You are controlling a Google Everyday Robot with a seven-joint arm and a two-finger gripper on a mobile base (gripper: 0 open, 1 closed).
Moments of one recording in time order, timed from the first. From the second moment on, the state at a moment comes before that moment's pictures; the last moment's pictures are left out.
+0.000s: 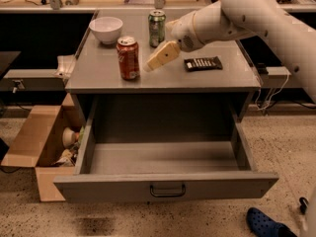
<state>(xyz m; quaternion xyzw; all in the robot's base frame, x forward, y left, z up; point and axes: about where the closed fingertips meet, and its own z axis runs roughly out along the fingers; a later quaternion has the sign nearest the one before) 0.695 -0.024 0.921 -0.52 0.70 0.20 0.44</state>
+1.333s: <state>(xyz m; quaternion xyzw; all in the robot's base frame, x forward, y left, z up) 0.715 0.062 0.918 -0.52 0.66 0.27 0.46</state>
